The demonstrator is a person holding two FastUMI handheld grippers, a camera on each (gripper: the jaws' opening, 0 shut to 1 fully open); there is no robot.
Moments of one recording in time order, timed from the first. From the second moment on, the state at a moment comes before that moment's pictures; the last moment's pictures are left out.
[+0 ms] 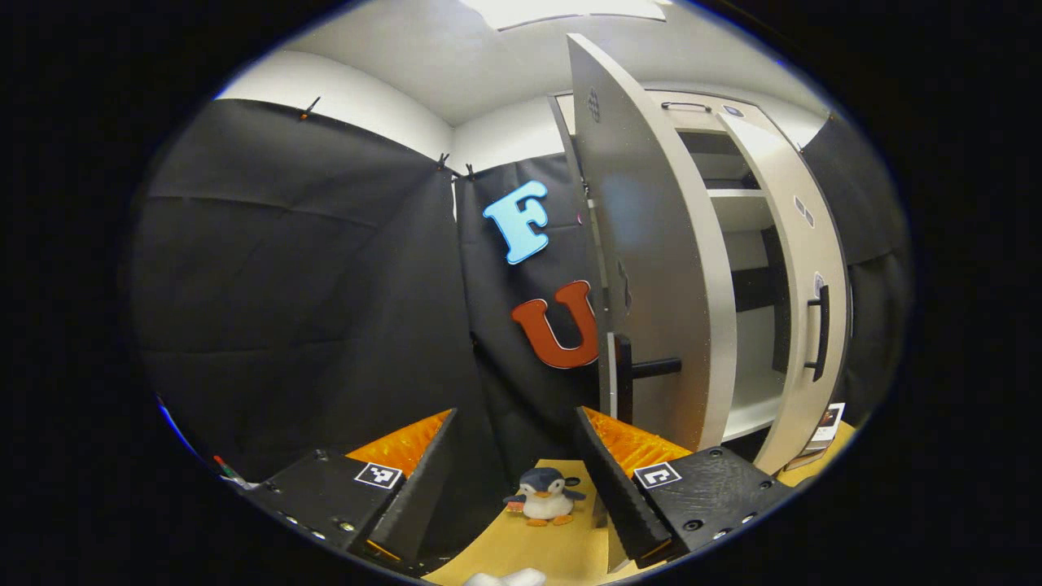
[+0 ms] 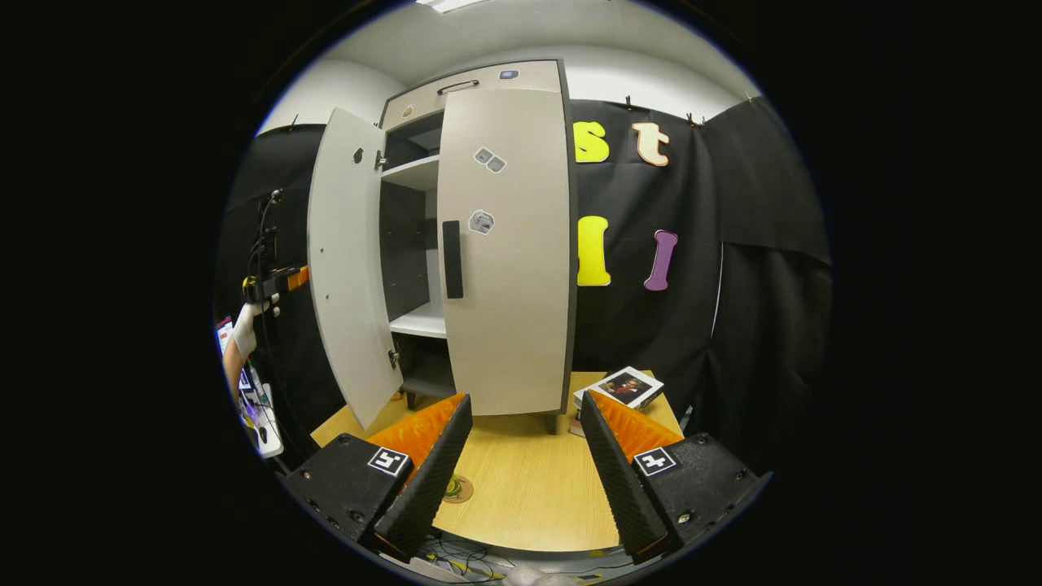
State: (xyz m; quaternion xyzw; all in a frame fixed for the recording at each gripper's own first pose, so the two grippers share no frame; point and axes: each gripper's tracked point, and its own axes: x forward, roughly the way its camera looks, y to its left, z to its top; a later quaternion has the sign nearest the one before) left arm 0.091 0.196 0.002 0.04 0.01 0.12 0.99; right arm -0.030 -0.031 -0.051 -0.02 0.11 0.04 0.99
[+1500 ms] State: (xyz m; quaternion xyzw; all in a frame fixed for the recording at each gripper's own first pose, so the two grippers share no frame) left arm 0.110 0.053 0.019 0.02 -0.01 0.00 1.00; right arm -0.032 -0.056 -0.028 0.00 0.08 0.00 1.00
